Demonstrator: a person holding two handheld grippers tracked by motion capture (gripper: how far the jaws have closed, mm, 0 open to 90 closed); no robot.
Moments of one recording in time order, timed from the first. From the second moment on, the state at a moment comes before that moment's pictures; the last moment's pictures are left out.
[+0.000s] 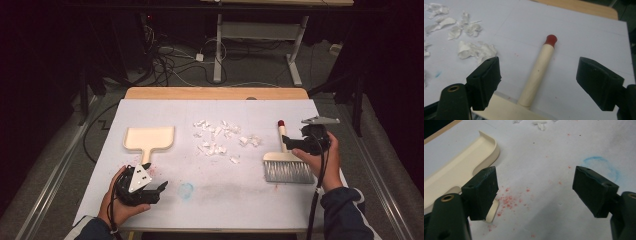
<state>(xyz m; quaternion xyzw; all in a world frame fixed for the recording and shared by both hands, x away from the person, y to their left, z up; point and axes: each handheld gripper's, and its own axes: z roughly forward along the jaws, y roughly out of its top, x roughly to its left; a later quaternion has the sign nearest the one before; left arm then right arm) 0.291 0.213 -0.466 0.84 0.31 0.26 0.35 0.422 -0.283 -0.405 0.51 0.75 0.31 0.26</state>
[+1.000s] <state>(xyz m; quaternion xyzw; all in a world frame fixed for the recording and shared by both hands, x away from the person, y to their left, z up) 0.291 0.208 -0.469 0.86 0.30 0.26 0.33 0.472 -0.271 -0.460 0.58 0.75 0.23 0.22</state>
